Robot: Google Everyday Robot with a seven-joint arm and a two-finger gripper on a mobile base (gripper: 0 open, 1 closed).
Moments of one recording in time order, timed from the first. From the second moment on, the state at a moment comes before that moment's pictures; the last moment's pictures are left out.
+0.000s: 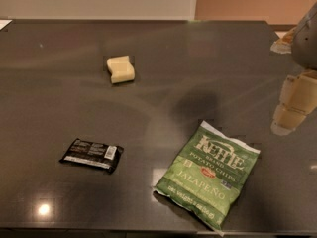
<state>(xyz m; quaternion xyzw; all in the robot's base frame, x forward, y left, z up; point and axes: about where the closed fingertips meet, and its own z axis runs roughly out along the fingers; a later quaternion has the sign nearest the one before) 0.438 -0.217 0.976 -0.60 0.78 -0.03 0.16</state>
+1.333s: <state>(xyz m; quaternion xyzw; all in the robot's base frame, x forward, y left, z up) 0.565 -0.125 1.013 -0.57 0.80 -0.01 0.19</state>
